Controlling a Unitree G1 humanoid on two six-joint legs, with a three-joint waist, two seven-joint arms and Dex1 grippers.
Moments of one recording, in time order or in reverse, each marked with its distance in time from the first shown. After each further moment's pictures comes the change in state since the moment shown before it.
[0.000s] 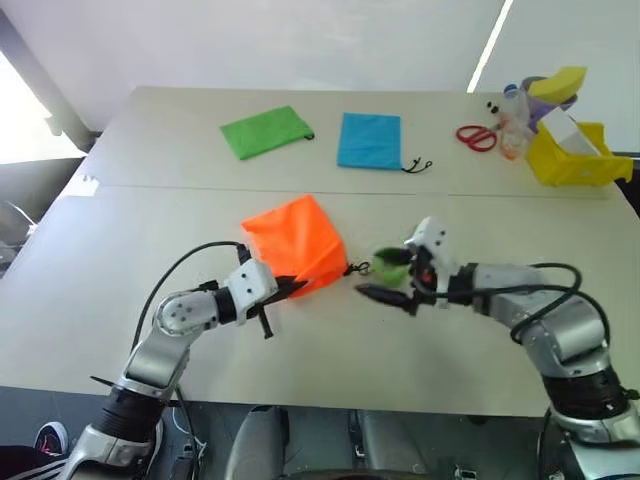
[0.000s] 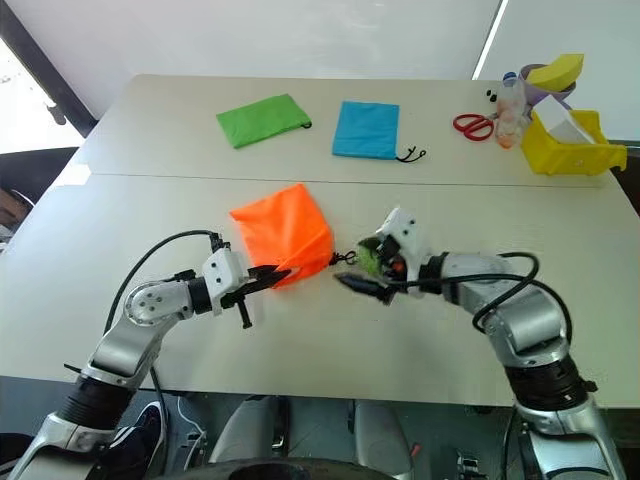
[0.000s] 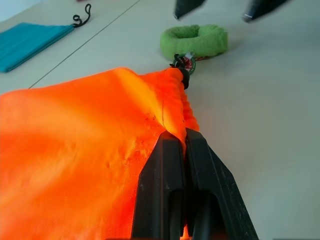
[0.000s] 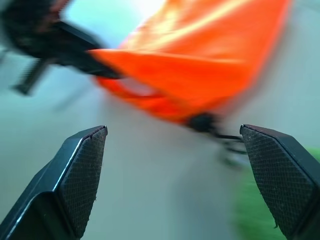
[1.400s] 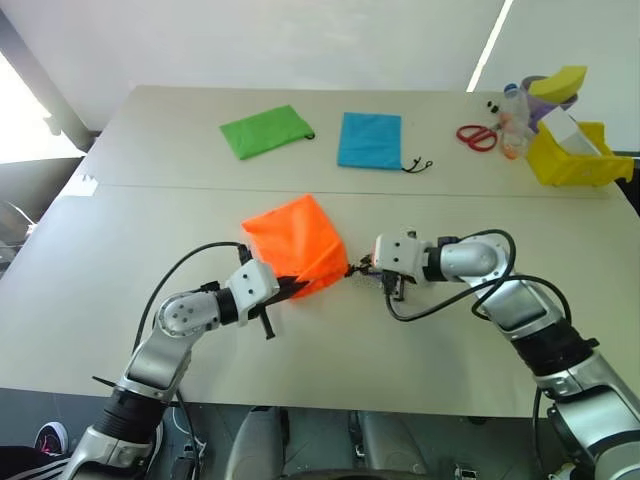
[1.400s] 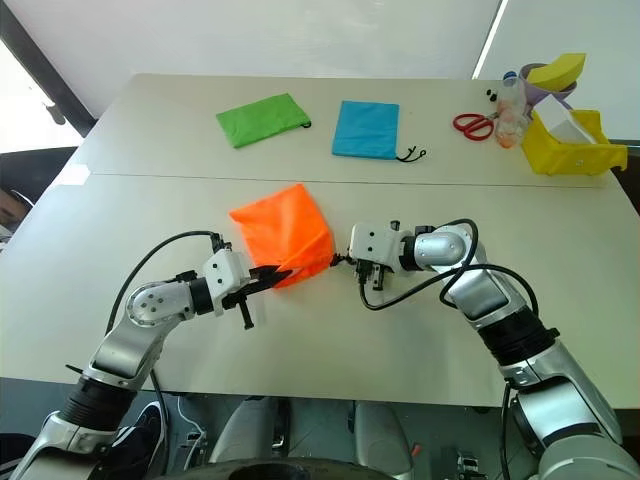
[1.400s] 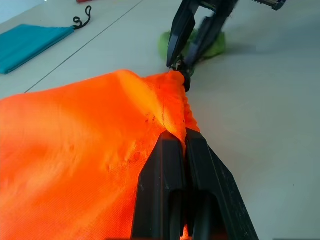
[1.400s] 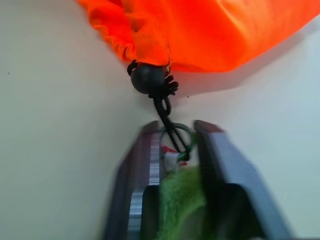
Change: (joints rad) left arm 0.004 -0.013 -0.004 -0.010 0.002 0.007 0.021; right arm -0.226 -0.023 0.317 0.349 -0.521 -0.563 0.180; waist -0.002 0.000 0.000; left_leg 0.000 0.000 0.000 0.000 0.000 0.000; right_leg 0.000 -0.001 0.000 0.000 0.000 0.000
